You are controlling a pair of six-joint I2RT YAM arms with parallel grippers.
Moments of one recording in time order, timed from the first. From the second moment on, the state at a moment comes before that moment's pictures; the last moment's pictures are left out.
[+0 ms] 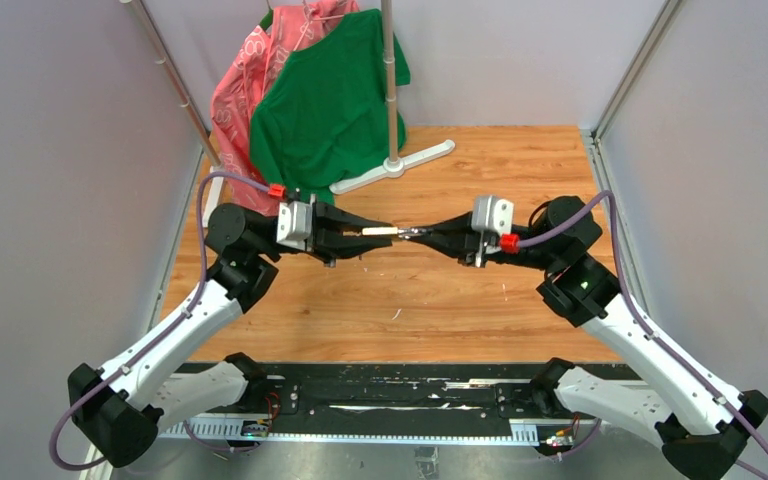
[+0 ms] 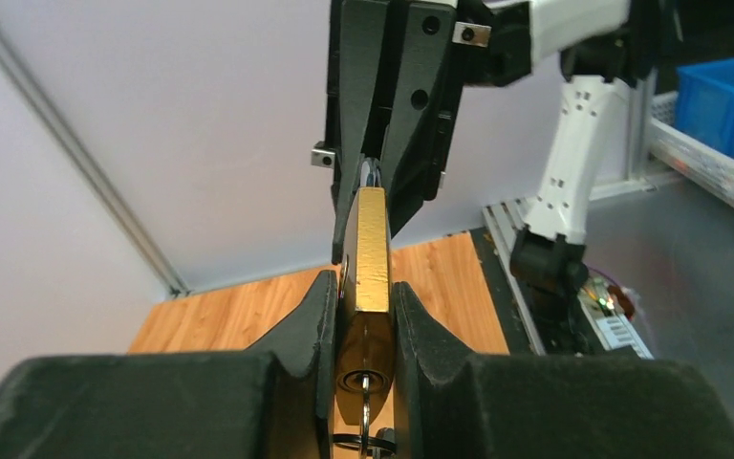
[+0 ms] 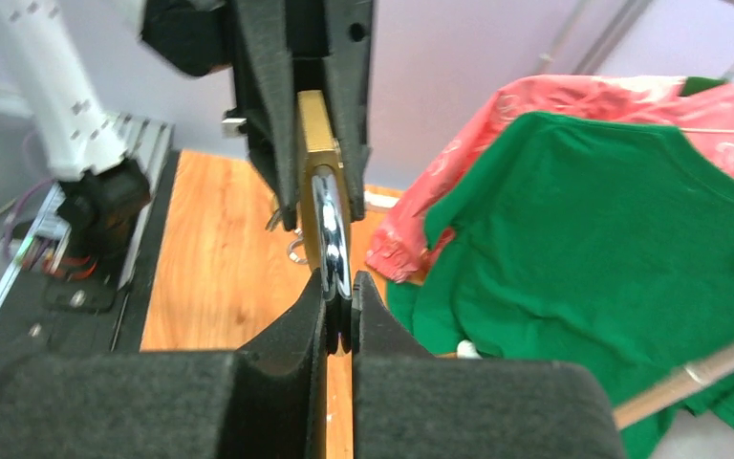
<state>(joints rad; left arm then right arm) -0.62 1.00 0.88 0.62 0.99 -0.13 0.73 0.92 1.01 0.05 -0.69 -0.29</state>
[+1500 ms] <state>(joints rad) -0.70 0.91 0.75 0.32 0.91 -0.01 0.69 0.94 1.15 -0.57 -0.73 -0.35</state>
